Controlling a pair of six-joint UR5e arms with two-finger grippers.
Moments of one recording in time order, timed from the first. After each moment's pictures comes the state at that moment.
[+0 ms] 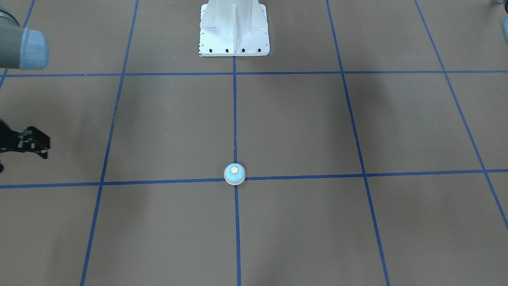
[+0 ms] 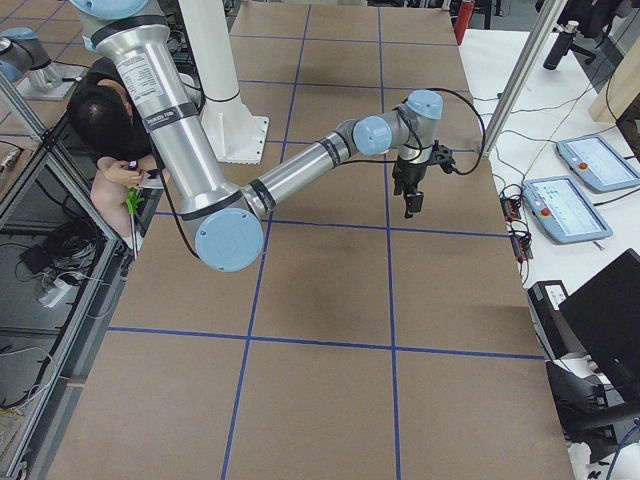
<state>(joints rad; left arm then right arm) -1.50 -1.60 -1.72 -1.58 -2.18 0.16 1.21 -1.20 1.72 -1.81 2.21 0.21</state>
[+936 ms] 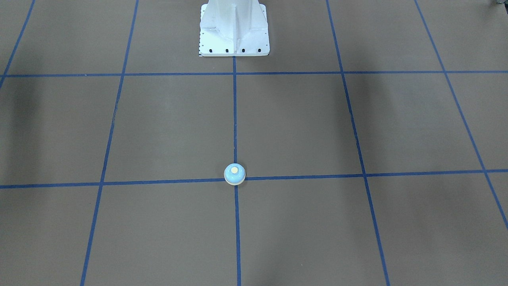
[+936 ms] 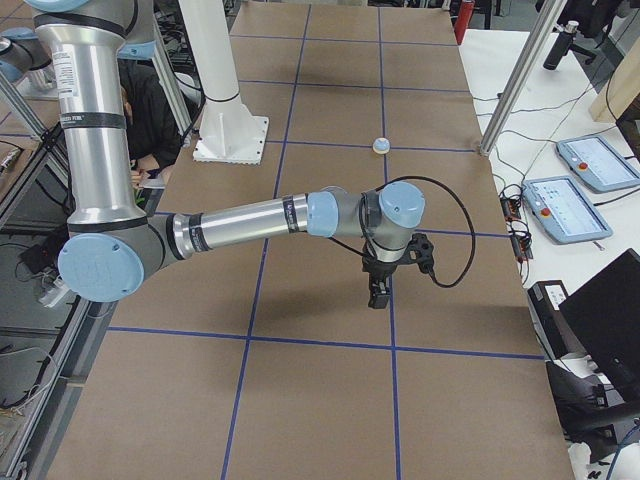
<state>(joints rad) -1.59 -1.53 -1.70 -1.51 -2.19 0.25 1.49 -1.51 1.72 -1.80 2.33 -0.08</state>
